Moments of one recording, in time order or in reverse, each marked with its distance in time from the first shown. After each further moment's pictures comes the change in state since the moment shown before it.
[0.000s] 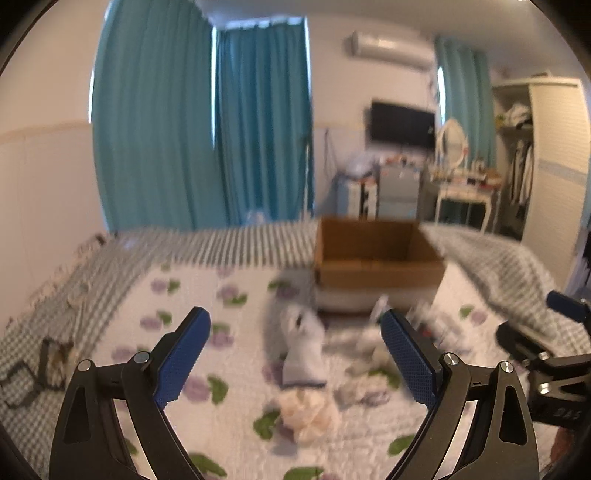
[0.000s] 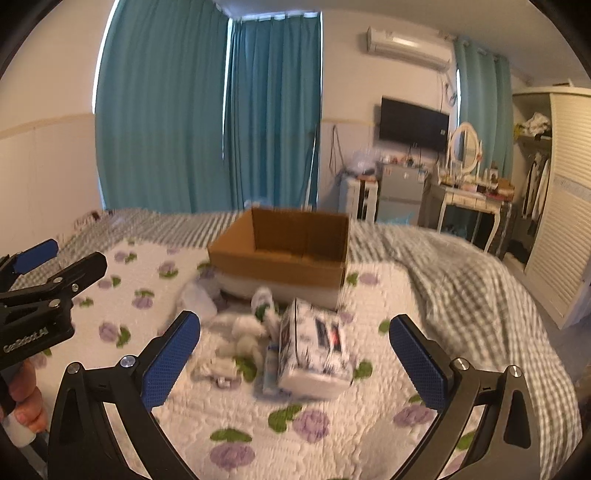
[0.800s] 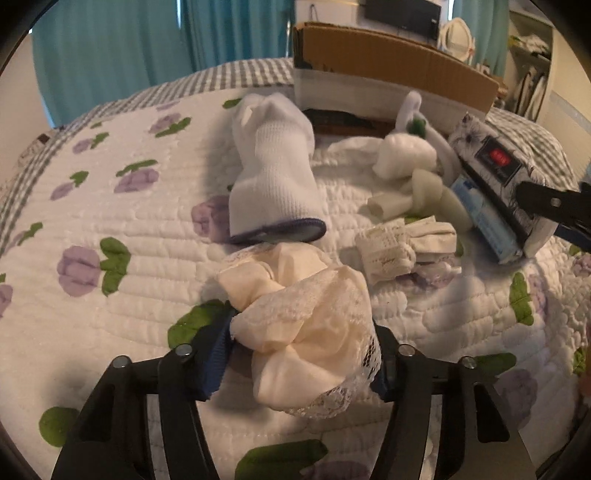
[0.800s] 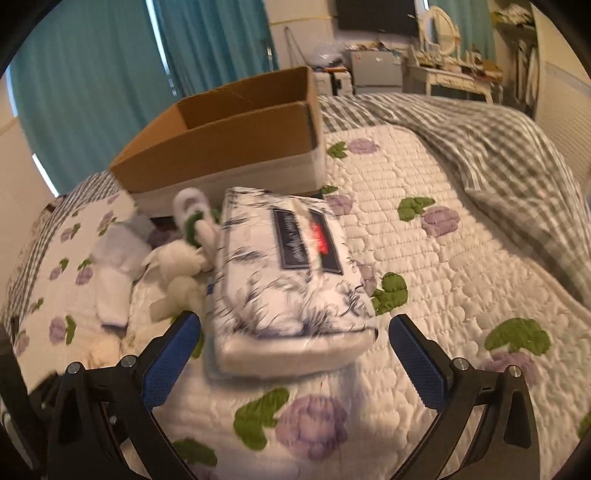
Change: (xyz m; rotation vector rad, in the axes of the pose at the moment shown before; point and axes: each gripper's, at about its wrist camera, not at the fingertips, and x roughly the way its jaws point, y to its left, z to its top) left arm 0.116 -0.027 -0.105 0.020 0.453 -0.090; right arm 0.149 -0.049 -0.046 0.280 0.341 0.003
